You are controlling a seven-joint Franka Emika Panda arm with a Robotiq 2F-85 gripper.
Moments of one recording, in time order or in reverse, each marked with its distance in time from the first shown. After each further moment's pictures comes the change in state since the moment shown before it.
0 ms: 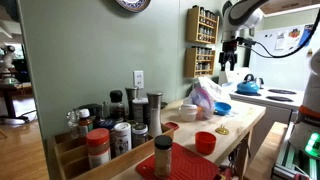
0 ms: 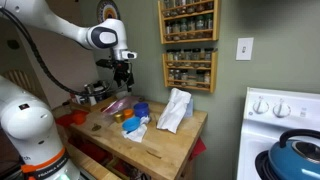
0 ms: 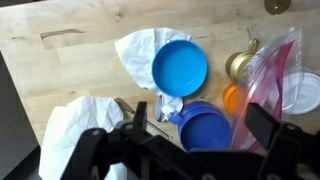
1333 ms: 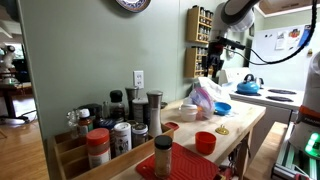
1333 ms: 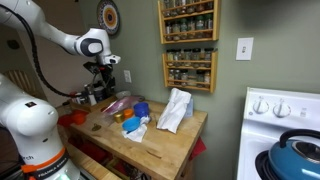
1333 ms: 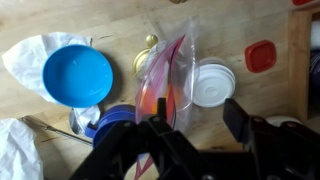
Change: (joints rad) arm 0.149 0.035 0.201 -0.054 0.241 0.206 0.304
